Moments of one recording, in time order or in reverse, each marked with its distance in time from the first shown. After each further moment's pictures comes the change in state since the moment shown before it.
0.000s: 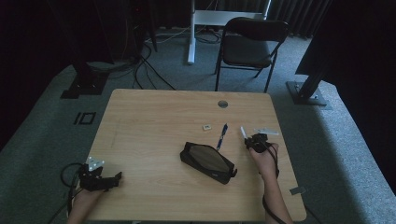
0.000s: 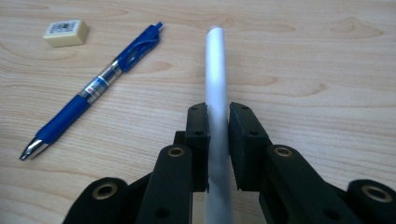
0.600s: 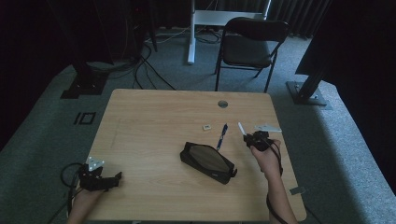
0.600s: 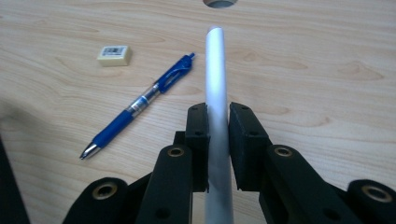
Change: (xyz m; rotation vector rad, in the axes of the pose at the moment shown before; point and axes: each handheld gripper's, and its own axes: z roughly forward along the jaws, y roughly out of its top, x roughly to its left) left arm 0.000 0.000 0.000 0.000 0.000 0.000; right arm 0.010 0.017 -0.026 -0.049 0.065 -0.065
